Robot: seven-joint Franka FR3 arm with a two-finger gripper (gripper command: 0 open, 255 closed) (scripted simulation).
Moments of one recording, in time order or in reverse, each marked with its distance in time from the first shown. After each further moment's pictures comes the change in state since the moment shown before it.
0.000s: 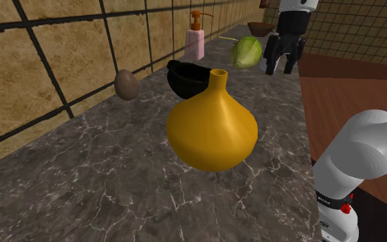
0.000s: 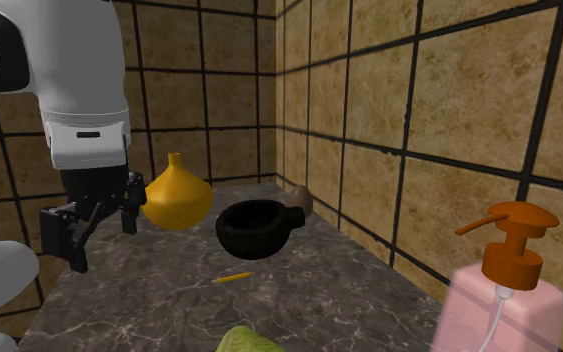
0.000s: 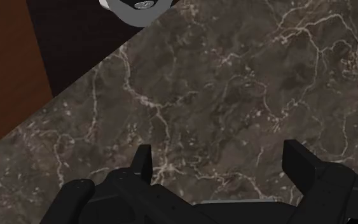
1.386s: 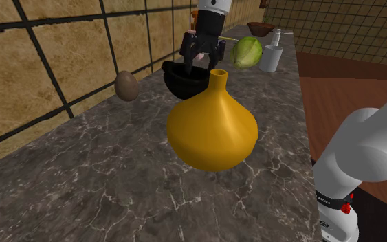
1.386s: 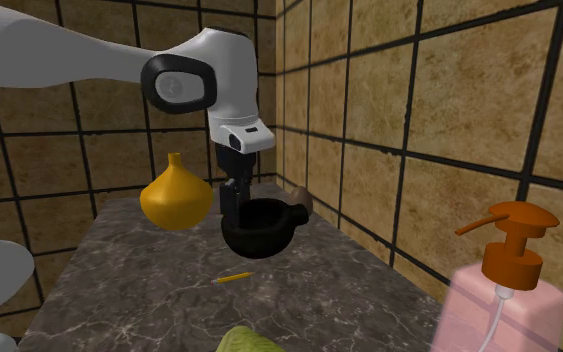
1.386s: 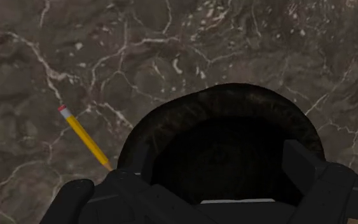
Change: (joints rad) arm 0.128 0.466 0.223 0.287 0.171 0.359 0.153
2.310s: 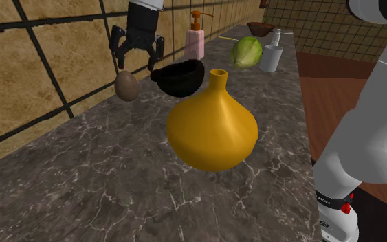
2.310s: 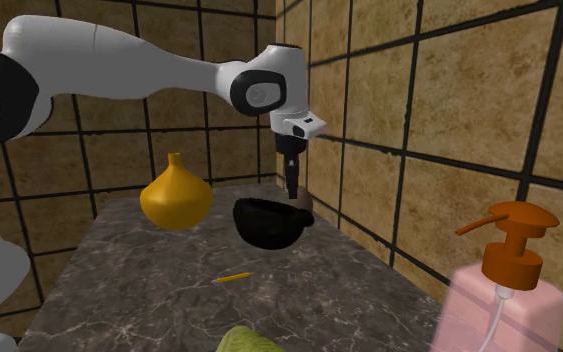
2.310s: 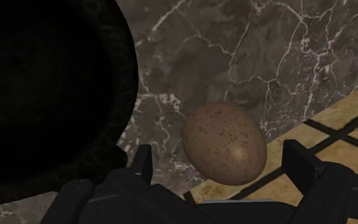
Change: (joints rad) arm 0.105 0.446 0.126 0.471 -0.083 0.112 0.156
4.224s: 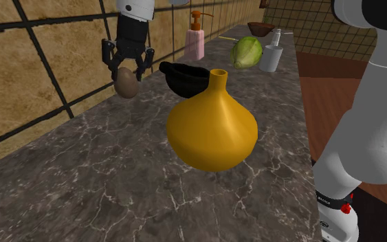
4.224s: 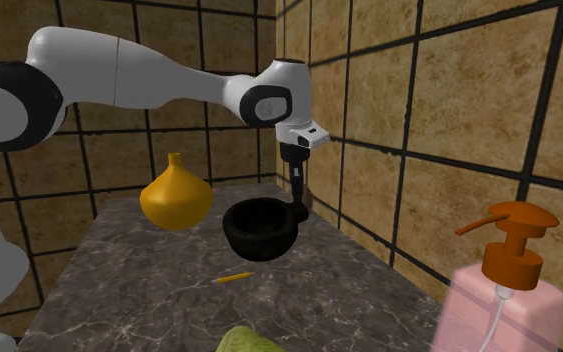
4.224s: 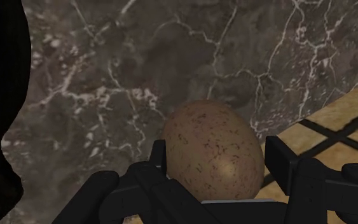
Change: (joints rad) arm 0.029 0.071 0.015 0.023 -0.026 0.064 0.026
